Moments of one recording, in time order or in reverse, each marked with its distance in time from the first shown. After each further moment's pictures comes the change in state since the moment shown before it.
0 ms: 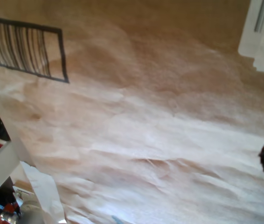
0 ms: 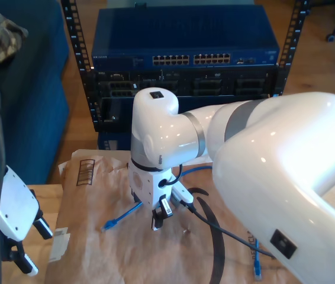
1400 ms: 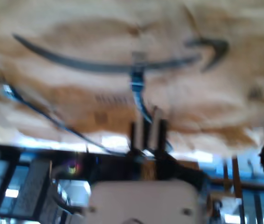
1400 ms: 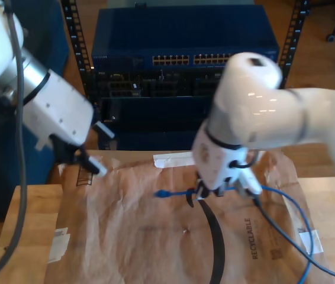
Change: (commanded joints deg) left arm -14.3 6.2 -23.5 -23.6 1.7 -5.5; right arm -17.2 -35.6 23.7 4.6 4.9 2.6
